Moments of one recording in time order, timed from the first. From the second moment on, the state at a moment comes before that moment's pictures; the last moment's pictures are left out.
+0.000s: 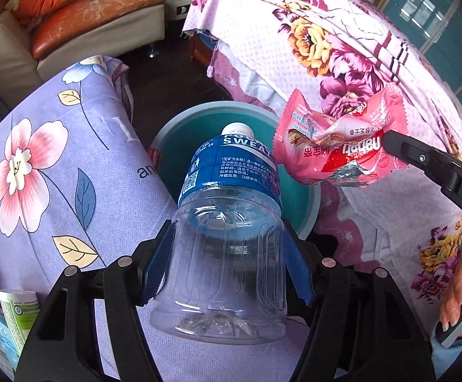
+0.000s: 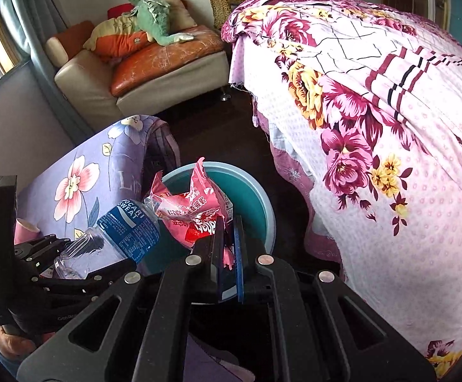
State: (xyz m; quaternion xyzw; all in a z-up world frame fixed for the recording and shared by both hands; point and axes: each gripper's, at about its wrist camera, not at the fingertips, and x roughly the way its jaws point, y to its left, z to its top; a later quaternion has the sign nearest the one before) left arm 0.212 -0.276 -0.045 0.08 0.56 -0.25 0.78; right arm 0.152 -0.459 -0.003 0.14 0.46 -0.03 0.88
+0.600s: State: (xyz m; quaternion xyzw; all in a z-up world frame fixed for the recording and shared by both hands) left arm 0.220 -0.249 -0.038 0.03 0.56 -0.24 0.79; right arm 0.170 -0.454 -0.021 0.13 0.48 -0.03 0.86
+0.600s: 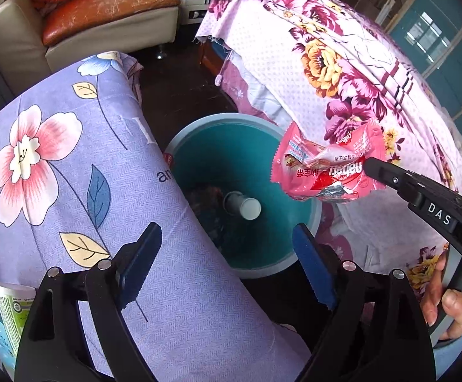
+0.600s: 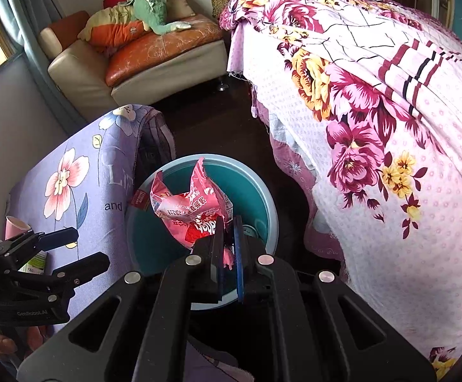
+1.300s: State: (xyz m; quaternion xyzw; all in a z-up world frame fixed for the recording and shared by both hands) left arm 0.158 -0.160 -0.010 -0.01 0.54 -0.22 0.81; right arm 0.146 -0.380 -0.003 0.10 0.51 0.02 0.86
